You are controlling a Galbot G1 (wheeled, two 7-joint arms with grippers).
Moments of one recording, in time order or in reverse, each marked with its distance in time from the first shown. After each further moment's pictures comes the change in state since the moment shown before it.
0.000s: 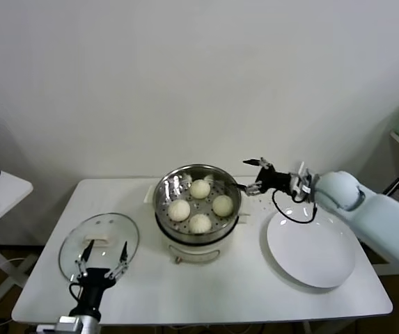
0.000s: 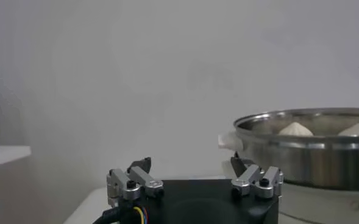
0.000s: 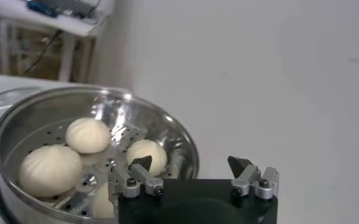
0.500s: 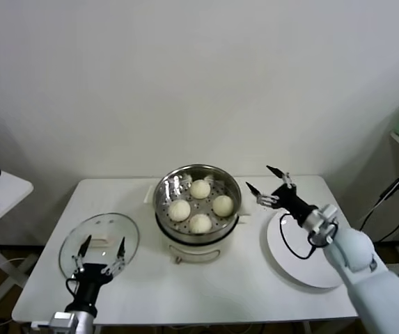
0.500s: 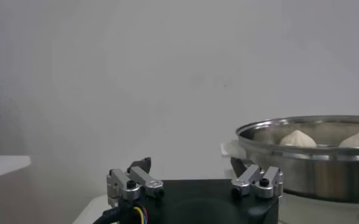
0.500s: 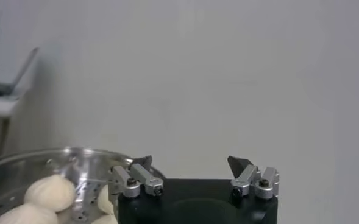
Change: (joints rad) left arm -0.011 0.013 -0.022 -0.018 -0.020 0.020 0.023; right arm -0.764 0.331 0.829 0.183 -0.228 0.115 0.056
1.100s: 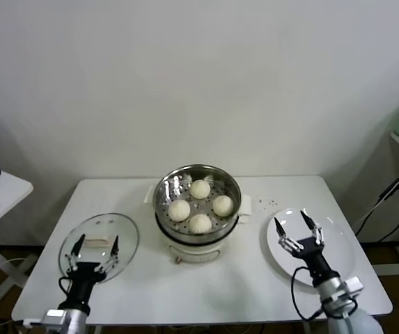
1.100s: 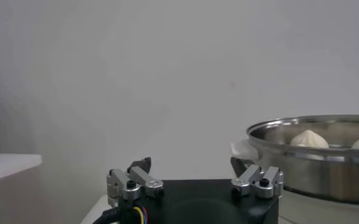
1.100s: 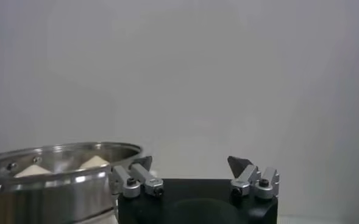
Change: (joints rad) left arm -0.005 0.009 -0.037 -0.003 -0.028 0.020 0.010; right arm -0.437 0.379 0.318 0.111 -0.095 0.133 0.016
